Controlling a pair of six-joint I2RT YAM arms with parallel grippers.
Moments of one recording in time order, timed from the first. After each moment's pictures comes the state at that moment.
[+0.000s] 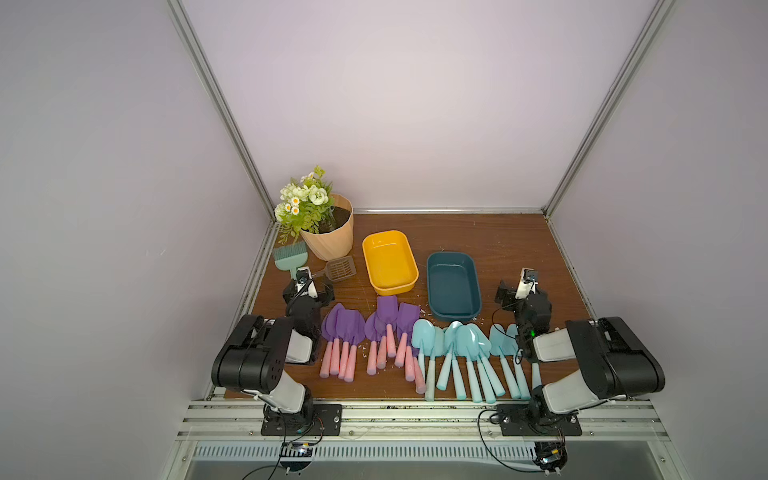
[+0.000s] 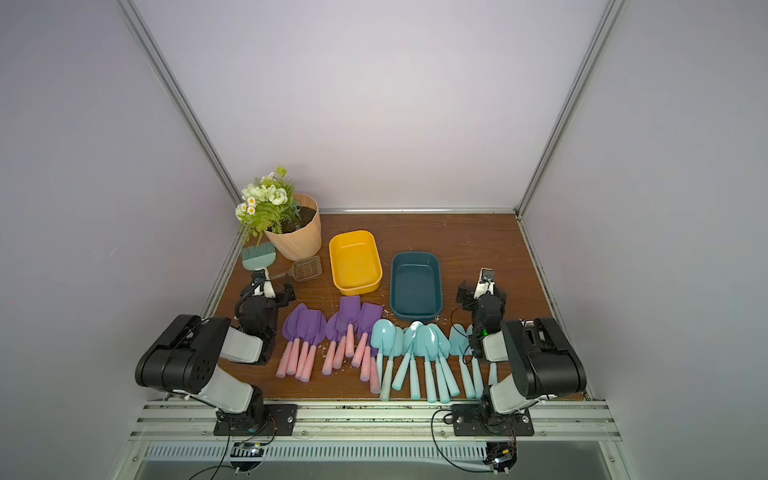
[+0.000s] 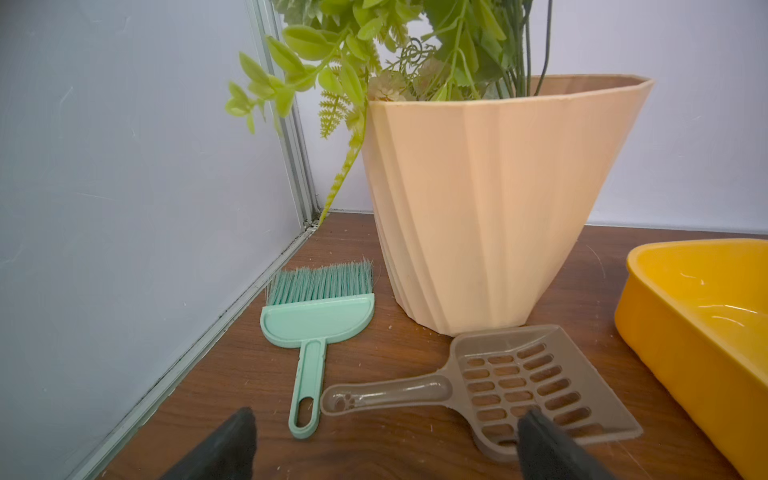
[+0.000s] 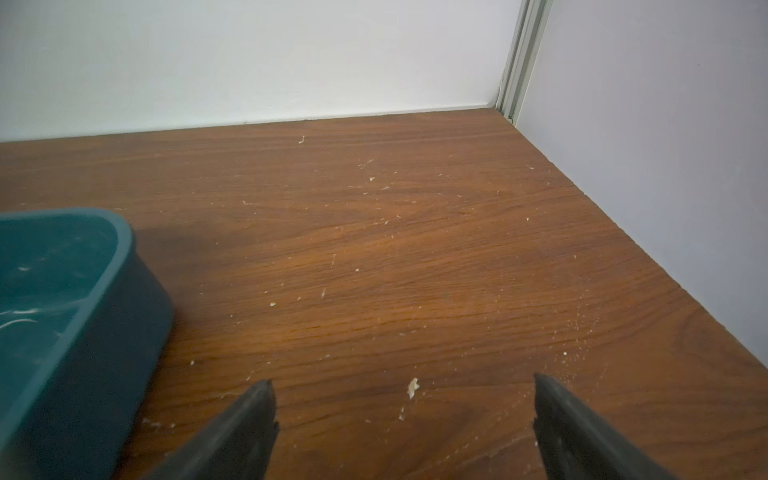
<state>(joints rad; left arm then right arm) -0.06 1.56 0.18 1.27 -0.31 0.01 0.10 1.53 0.21 1.10 0.31 0.03</state>
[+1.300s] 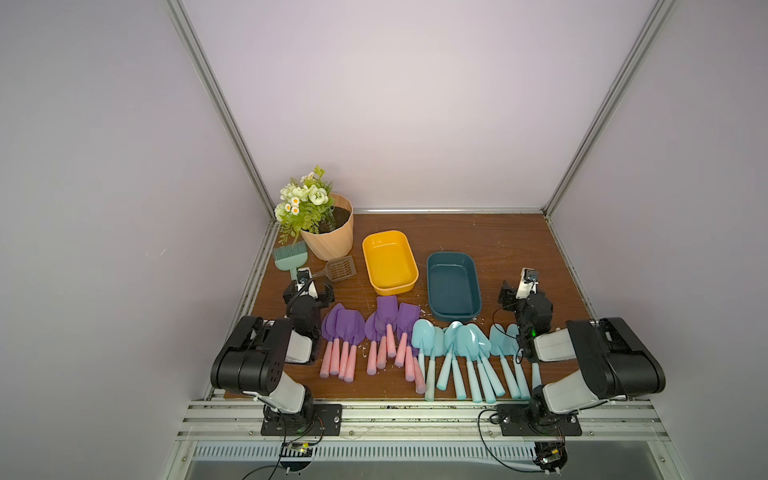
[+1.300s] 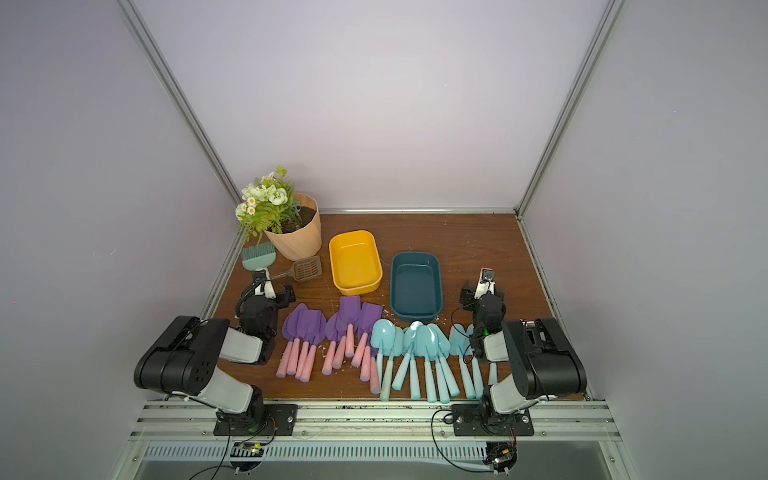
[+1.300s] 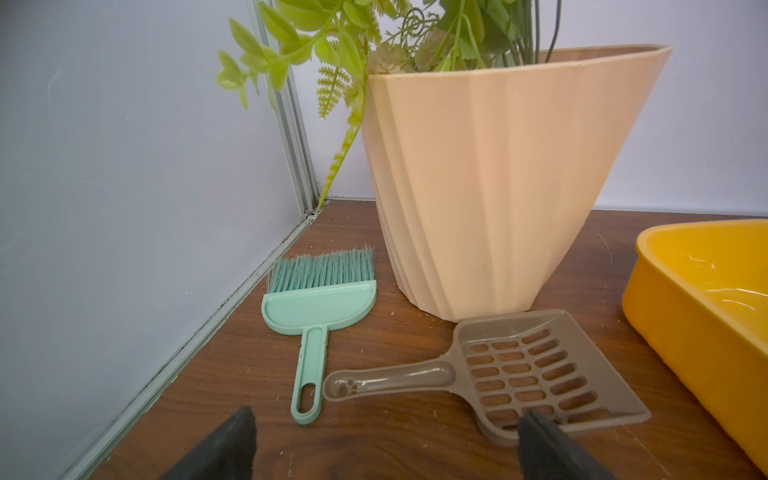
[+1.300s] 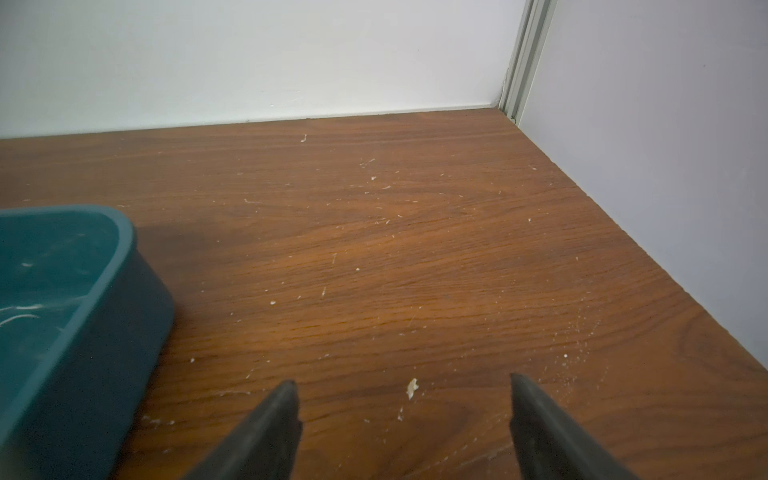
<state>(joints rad) -0.06 1.52 0.19 1.18 -0.32 0.01 0.08 1.51 0.22 1.08 0.29 0.03</state>
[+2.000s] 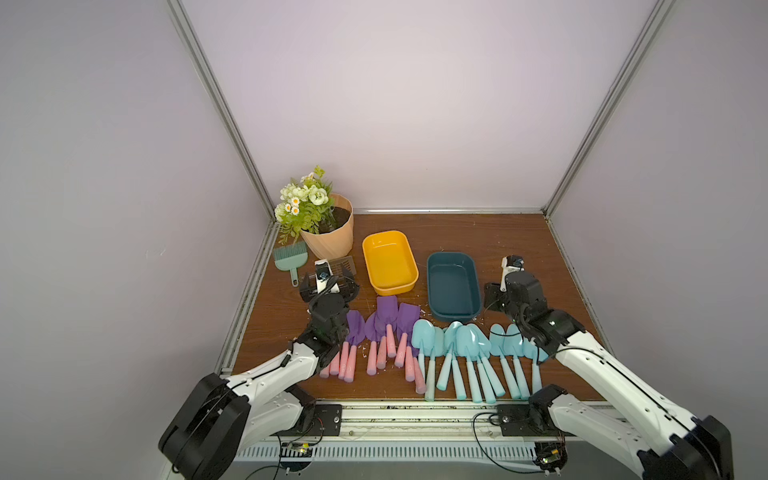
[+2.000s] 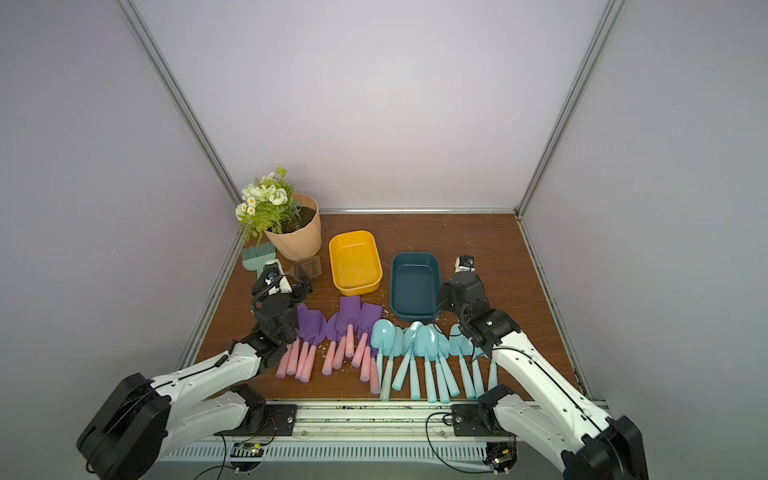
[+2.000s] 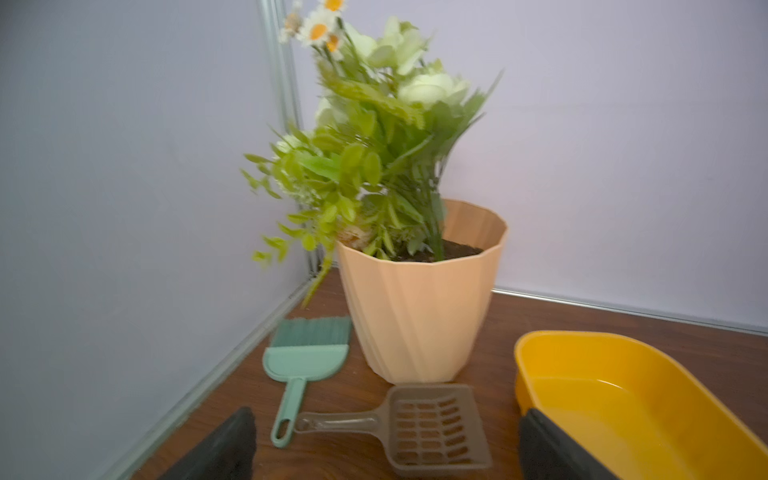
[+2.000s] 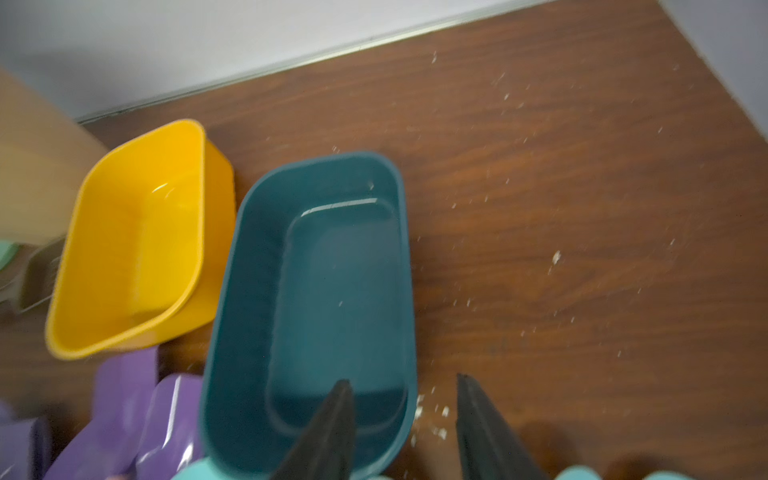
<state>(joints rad) -0.57 1.07 0.39 0.62 -0.85 -0.12 0.54 0.89 0.72 -0.46 0.35 0.53</state>
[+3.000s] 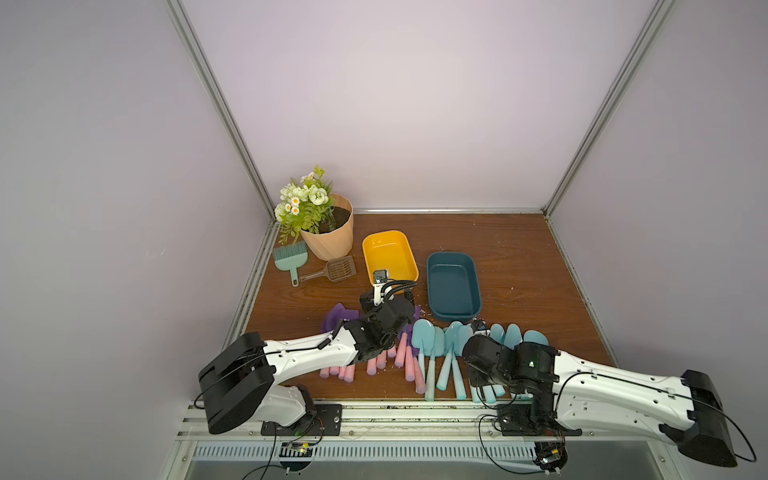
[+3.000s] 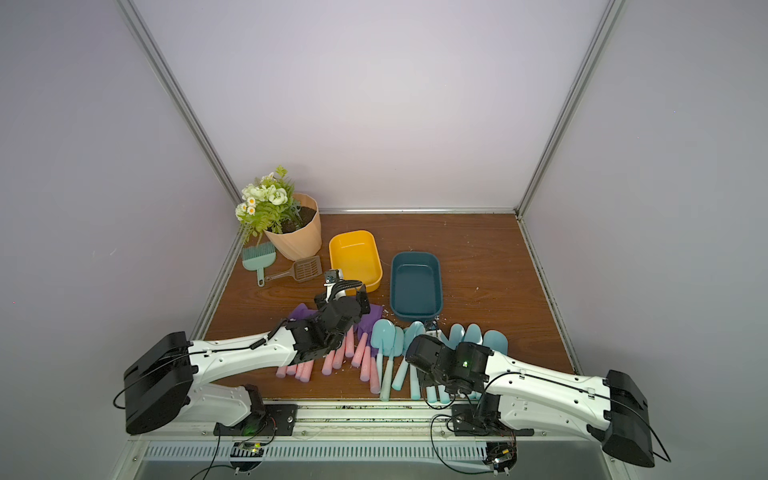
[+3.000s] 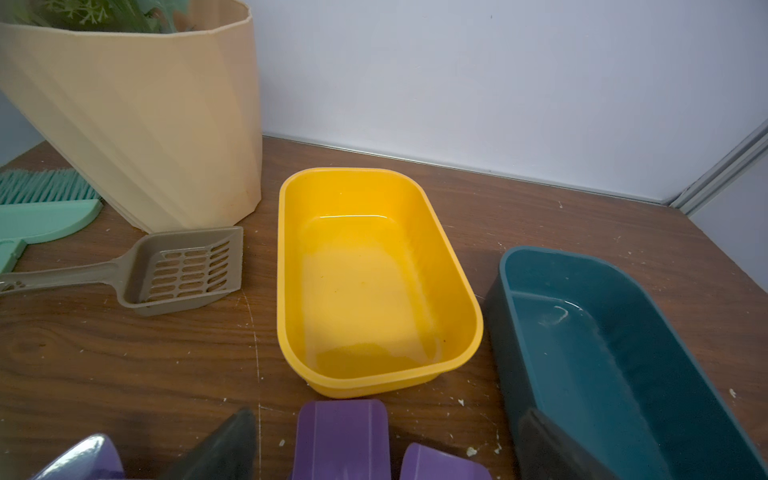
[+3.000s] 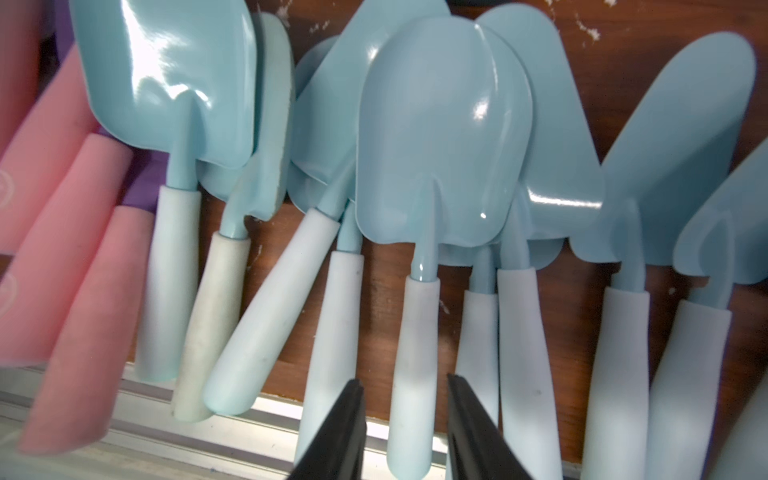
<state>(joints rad) -0.99 1.38 0.70 0.11 -0.82 -0.67 1.20 0.94 0.64 -0.88 0.31 1.00</state>
